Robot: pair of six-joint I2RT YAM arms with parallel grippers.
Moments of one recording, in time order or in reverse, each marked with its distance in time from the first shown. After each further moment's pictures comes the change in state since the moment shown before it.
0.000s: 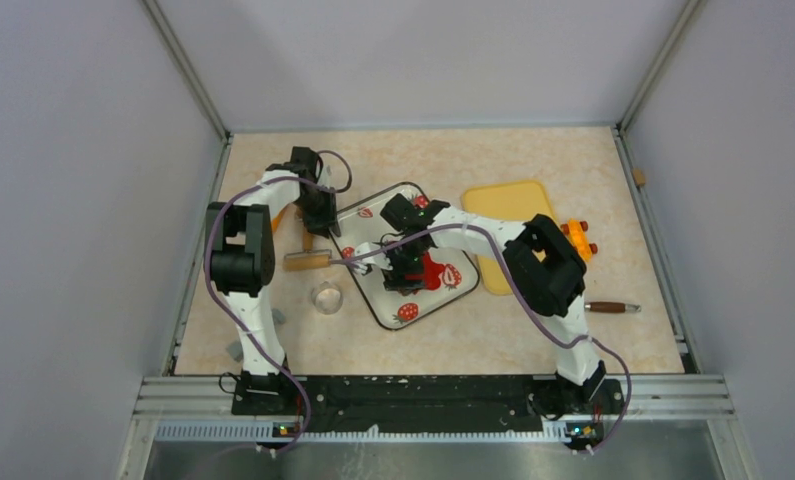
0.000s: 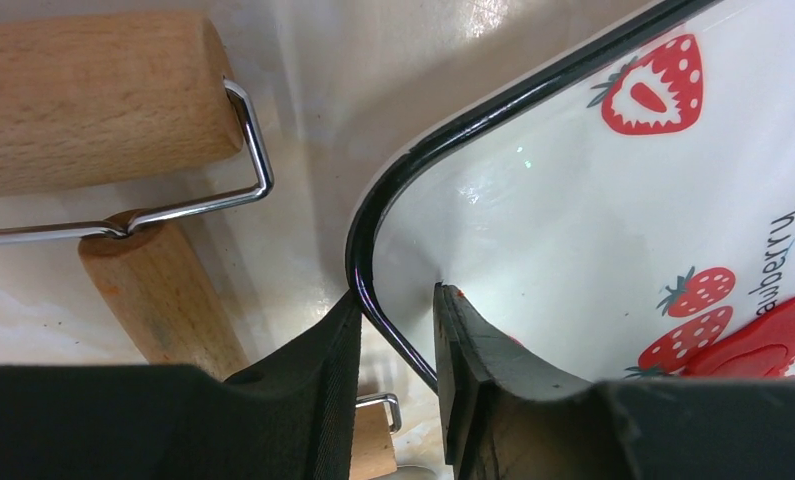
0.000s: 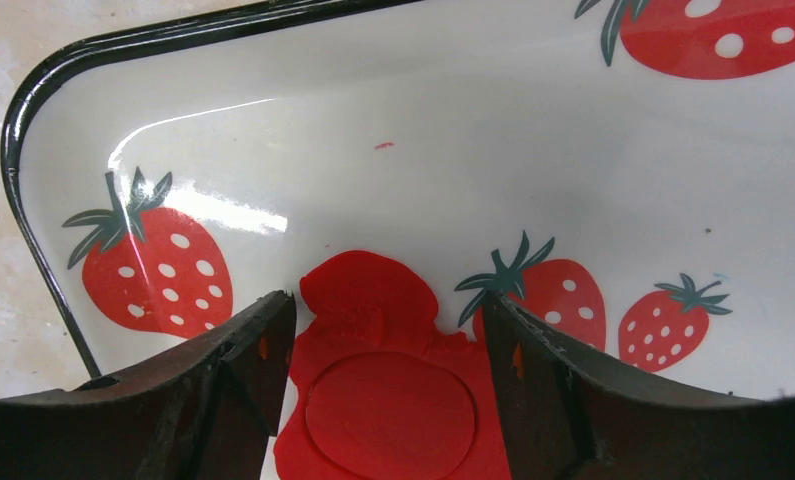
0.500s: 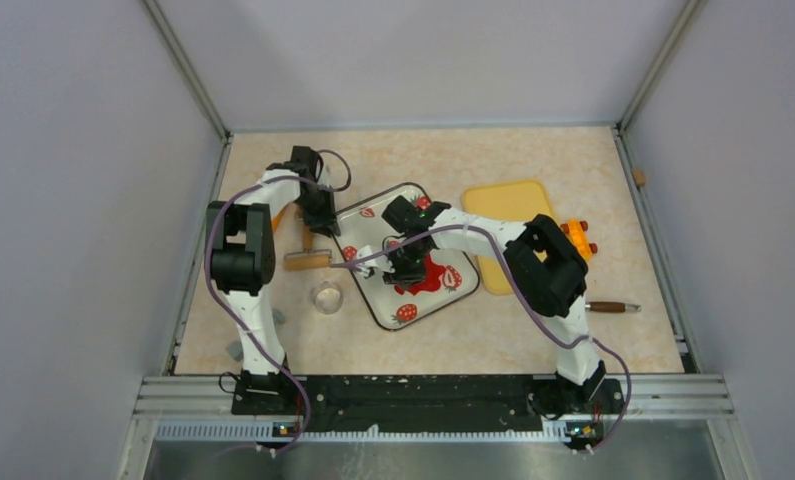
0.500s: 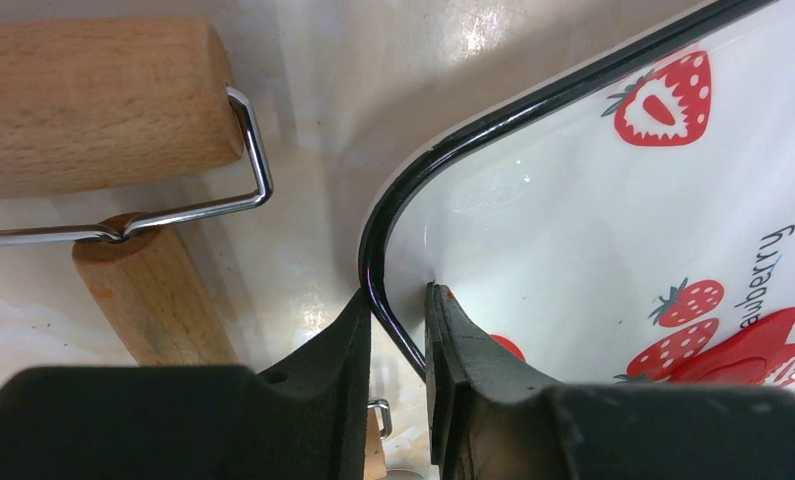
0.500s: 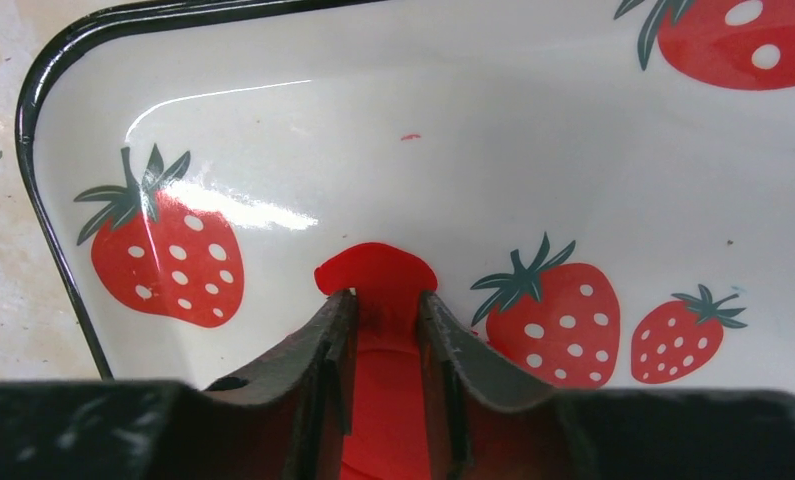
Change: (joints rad) left arm 0.000 0.008 0.005 0.002 -0.006 -0.026; right arm 0.000 -0.006 -0.011 -0.019 -0.007 -0.030
